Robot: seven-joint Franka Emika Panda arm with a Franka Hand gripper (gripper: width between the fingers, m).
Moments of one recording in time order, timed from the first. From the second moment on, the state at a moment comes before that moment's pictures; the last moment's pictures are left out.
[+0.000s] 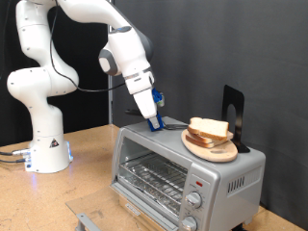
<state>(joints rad) 0.06 -0.36 0.38 -2.68 0.60 2.68 -0.17</state>
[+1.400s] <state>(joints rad) 0.04 -0.36 0.38 -2.67 0.54 2.63 -0.12</state>
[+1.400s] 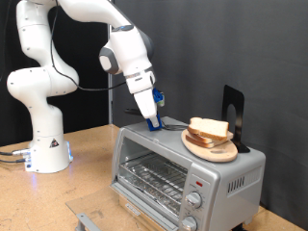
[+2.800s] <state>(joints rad) 0.00 -0.34 0.42 -2.67 0.43 2.65 -0.05</state>
